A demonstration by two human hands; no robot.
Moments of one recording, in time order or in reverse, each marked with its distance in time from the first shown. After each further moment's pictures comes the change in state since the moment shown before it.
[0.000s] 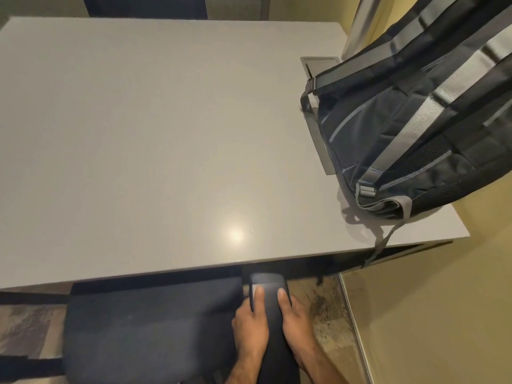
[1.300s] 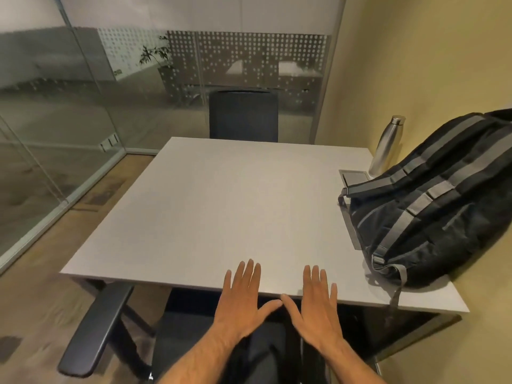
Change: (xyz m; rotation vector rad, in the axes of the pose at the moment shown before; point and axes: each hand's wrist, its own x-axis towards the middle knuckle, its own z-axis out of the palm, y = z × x) left_hand -0.085 0.092 -0.237 0.984 0.138 0.700; right_hand -0.144 -0.179 0.011 -1.092 0.076 -0.708
